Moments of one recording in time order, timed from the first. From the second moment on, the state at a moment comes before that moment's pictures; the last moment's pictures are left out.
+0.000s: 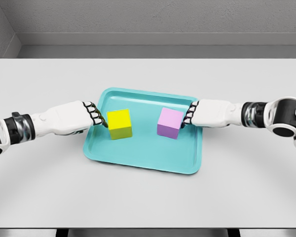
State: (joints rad) left arm -0.38 0.75 -0.44 -1.68 -0.76 -0.61 -0.45; right arm -0.69 -0.73 0.81 -1.51 0.74 -0.61 0.48
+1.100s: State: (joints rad) left arm -0.39 0.69 -0.44 -1.67 -0.76 -0.61 -0.47; right arm -0.83 -0.66 0.92 -1.50 0.74 -0.61 0.57
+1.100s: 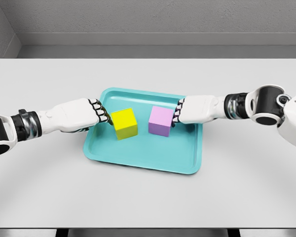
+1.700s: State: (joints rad) left arm -0.40 0.64 -0.44 -1.67 -0.76 -0.61 -0.50; right arm -0.88 -0.61 0.96 -1.46 0.74 -0.61 0.57
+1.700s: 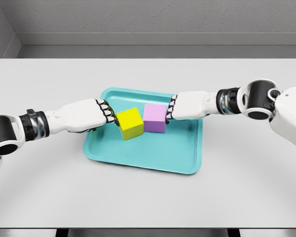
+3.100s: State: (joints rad) left arm -0.41 0.71 -0.38 -1.65 -0.74 -0.61 -0.51; right arm -0.95 -0.52 0.98 -1.35 0.77 -0.61 0.57
